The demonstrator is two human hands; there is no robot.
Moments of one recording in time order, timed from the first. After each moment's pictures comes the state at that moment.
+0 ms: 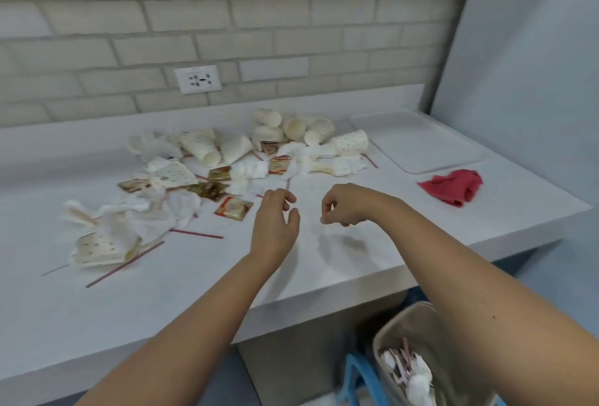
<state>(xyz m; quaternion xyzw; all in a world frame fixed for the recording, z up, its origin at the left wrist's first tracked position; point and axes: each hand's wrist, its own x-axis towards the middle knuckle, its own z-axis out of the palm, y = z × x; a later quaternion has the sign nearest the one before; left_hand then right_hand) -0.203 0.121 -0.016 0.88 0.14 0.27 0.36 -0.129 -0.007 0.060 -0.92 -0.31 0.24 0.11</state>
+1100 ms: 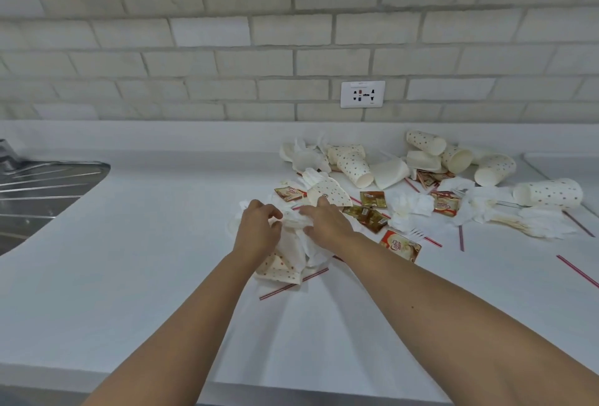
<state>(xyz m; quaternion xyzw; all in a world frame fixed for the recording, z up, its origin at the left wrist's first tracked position) -0.305 0.421 -0.016 0.87 0.35 0.22 0.27 -0.186 0.336 -0.021 -0.87 -0.45 0.09 0.15</state>
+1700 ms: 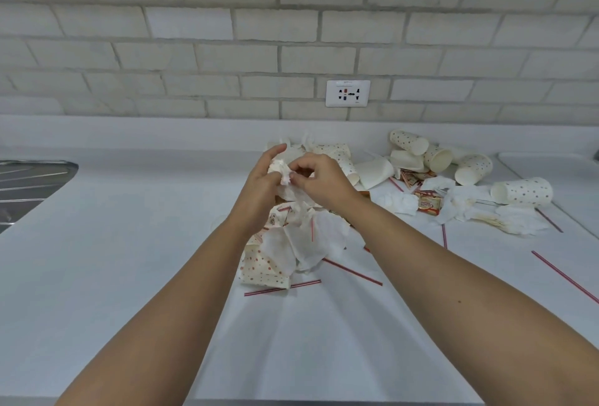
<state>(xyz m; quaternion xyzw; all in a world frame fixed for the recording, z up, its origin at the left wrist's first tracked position) -0.275 0.421 0.043 0.66 0.16 0.25 0.69 -0.183 0.331 0.060 -0.75 -0.48 0.07 0.45</state>
